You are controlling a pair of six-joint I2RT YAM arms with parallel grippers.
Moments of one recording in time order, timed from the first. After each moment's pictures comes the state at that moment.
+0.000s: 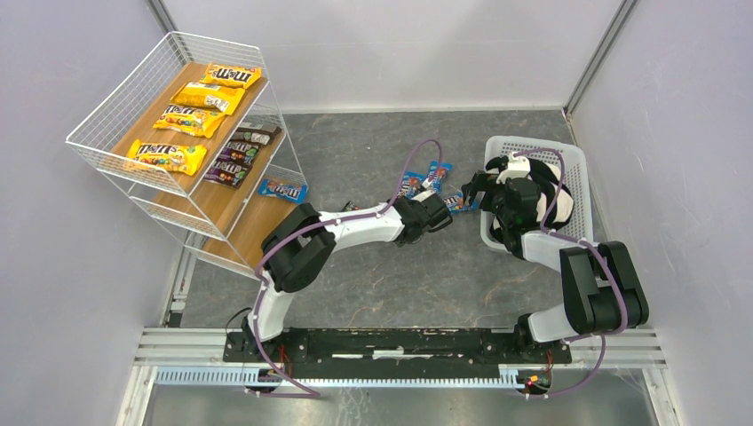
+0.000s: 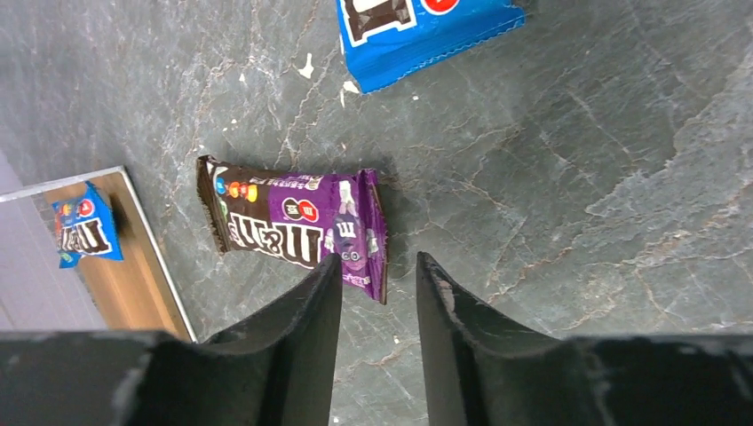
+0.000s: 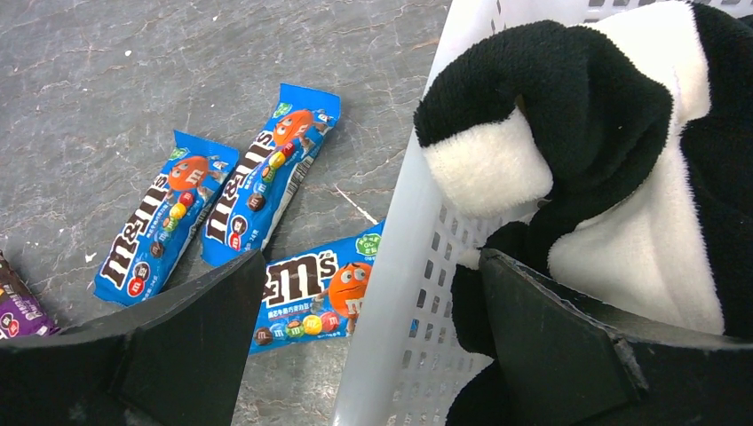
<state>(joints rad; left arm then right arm) -0.99 2.07 1.49 -0.68 -0.68 -0.16 0.13 1.45 0.51 0.62 -0.07 0.25</state>
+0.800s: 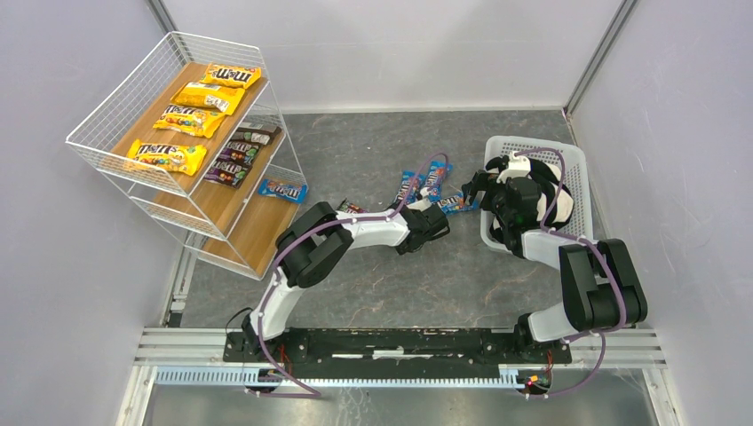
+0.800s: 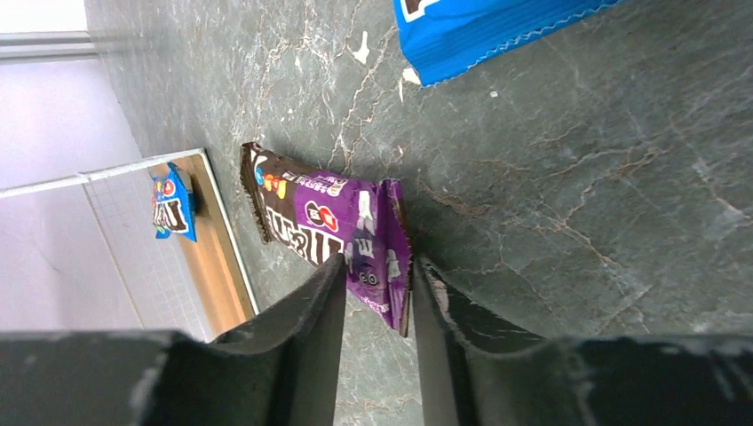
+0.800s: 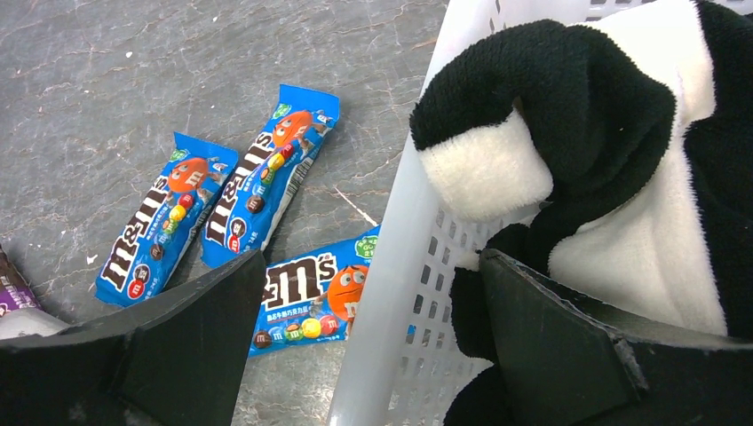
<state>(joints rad) -0.99 2.17 1.47 -0.67 -0.90 -0.12 0.13 1.46 0.52 0.62 -0.08 0.26</state>
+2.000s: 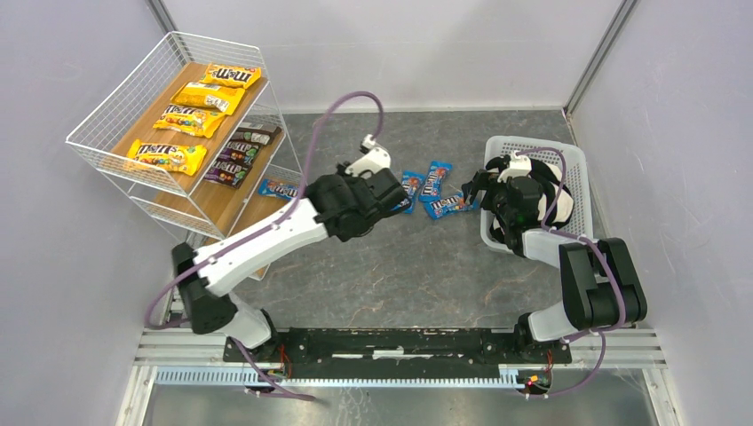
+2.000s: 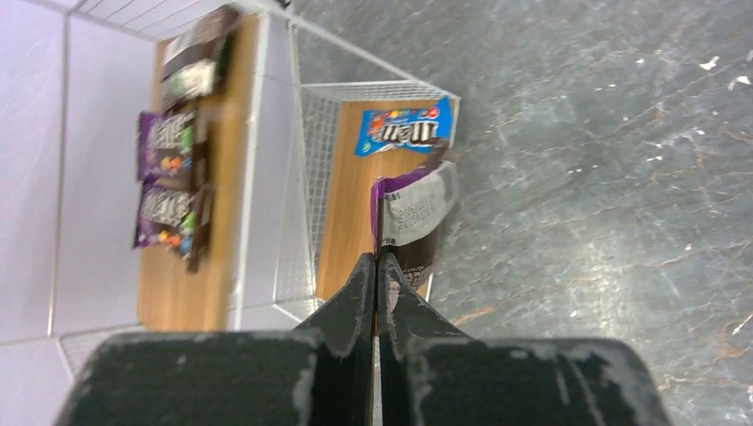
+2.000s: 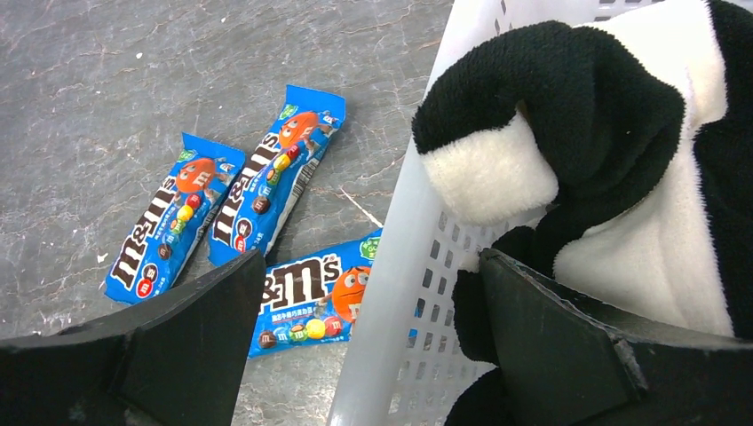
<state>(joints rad) -1.02 1.57 1.58 -1.19 -1.06 -0.29 0.12 1.47 0.52 0.63 -0.11 0.27</state>
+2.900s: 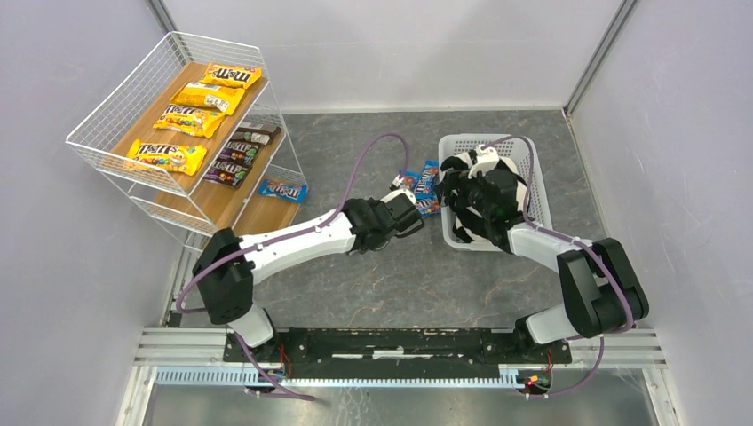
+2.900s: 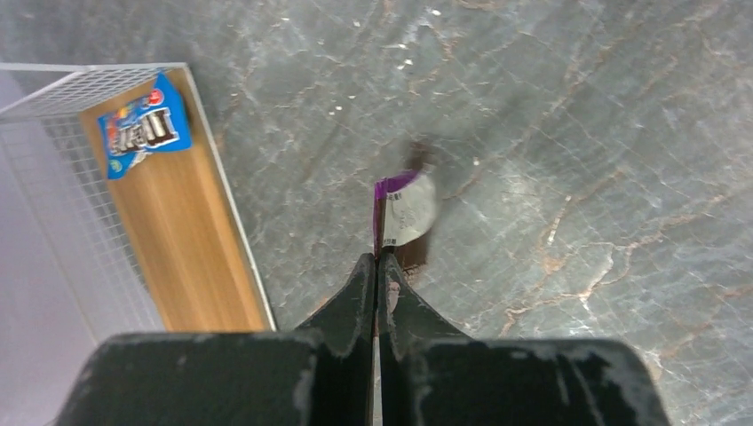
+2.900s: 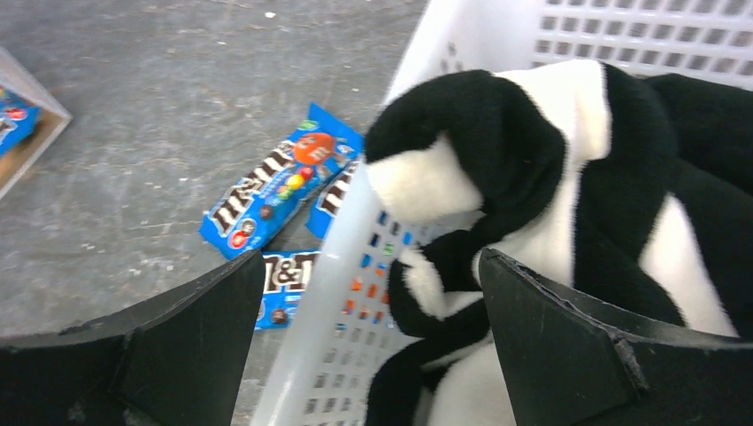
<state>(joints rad) -1.02 1.63 1.31 -0.89 -0.66 -0.21 0.31 1.45 0.62 0.53 -0.13 0.22</state>
